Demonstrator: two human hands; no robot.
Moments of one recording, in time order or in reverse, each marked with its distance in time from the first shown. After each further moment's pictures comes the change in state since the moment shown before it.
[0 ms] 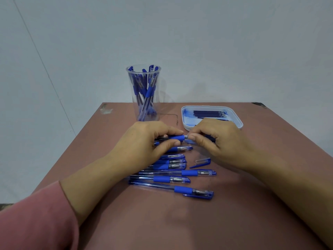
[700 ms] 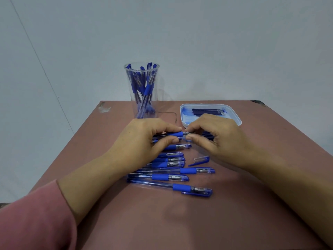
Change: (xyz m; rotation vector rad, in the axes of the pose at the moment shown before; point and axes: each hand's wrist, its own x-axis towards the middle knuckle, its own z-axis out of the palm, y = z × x) left_hand 0.000 0.002 0.000 0.009 0.061 0.049; right_hand 0.000 -0.003 0.000 -0.007 0.044 -0.047
